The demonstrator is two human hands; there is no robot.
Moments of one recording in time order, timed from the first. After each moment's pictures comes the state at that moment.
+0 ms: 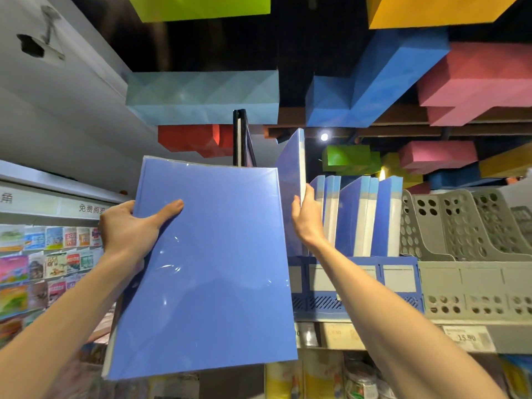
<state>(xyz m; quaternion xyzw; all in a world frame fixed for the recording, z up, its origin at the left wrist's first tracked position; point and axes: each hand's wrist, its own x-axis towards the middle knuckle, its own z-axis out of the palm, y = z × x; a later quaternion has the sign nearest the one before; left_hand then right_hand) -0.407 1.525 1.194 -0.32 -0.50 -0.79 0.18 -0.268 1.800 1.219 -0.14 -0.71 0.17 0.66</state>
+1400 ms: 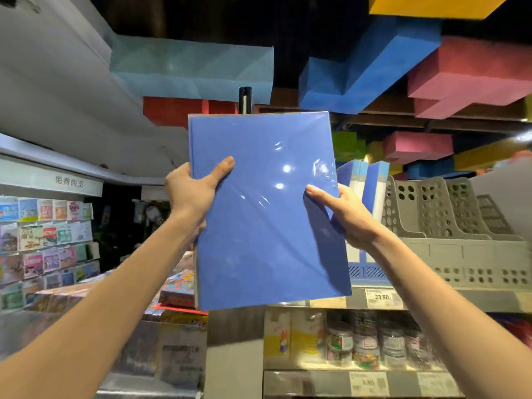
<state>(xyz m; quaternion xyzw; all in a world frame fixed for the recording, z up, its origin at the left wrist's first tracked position) -0.352 1.558 1.198 -0.41 -0.38 -0.83 0.06 -0.140 1.704 1.186 -0.02 -0.76 0.45 0.48</state>
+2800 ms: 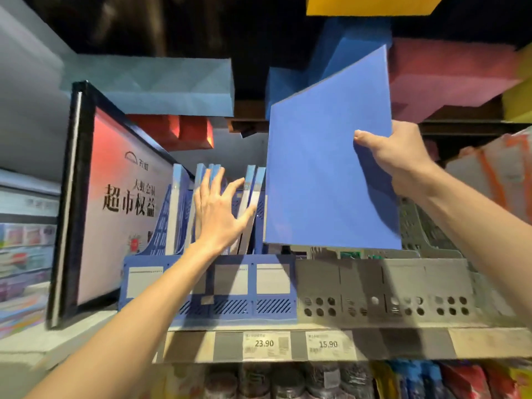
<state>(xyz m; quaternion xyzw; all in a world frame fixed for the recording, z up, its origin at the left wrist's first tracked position) -0.213 1.853 1.206 -0.49 -0.58 -0.46 0.46 0.087 1.930 1.295 -0.11 -0.65 0.22 0.72</state>
